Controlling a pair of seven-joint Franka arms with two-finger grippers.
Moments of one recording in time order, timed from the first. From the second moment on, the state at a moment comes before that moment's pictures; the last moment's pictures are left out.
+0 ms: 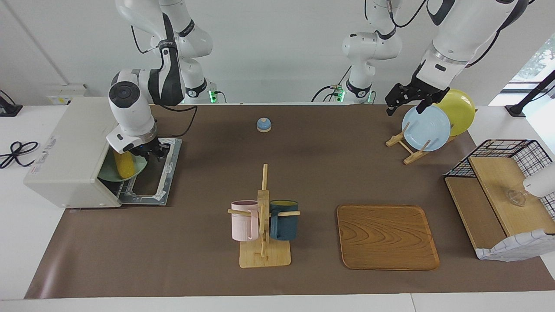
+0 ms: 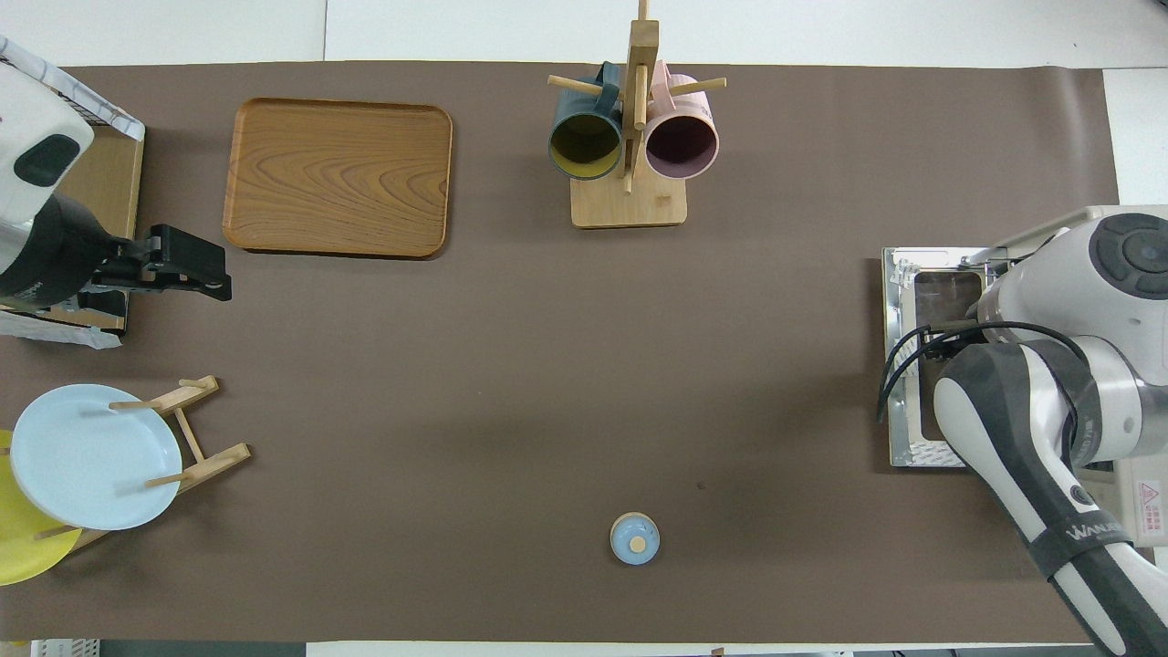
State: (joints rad) left arm -0.12 0.01 -0.07 -1.52 -0.08 1.47 -0.26; right arm 0.07 0.02 -0.09 -2.17 -0.20 2.07 0.07
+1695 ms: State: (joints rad) left arm -0.12 0.01 -0.07 -1.52 -0.08 1.48 -0.26; right arm 0.11 -0.02 -0.08 -2.19 -0.26 2.04 -0.01
